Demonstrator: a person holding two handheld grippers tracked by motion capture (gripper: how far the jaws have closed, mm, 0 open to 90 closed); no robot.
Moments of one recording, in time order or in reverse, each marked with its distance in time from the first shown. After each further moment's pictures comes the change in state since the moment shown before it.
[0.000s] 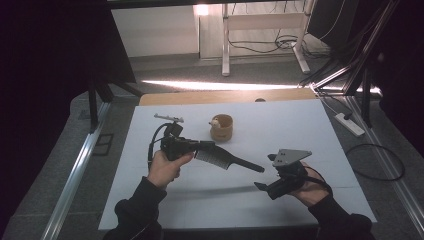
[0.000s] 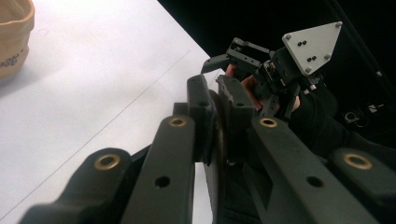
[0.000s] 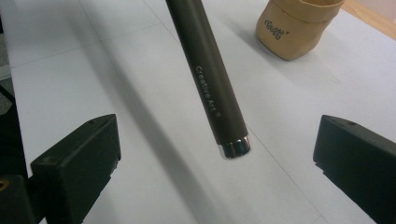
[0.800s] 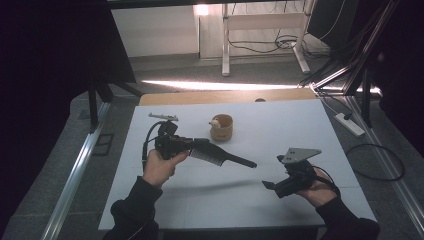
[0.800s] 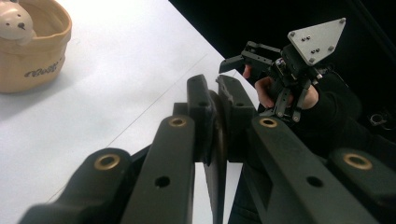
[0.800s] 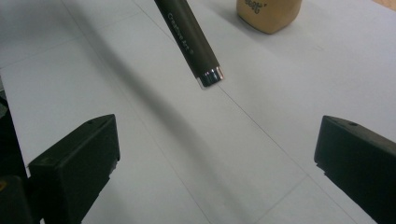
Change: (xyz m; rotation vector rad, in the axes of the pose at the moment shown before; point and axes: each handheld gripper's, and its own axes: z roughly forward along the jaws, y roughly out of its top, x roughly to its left) left arm -0.002 0.001 -0.014 -0.013 0.076 0.033; right arm -0.012 -0.014 -0.013 0.035 -0.024 0.102
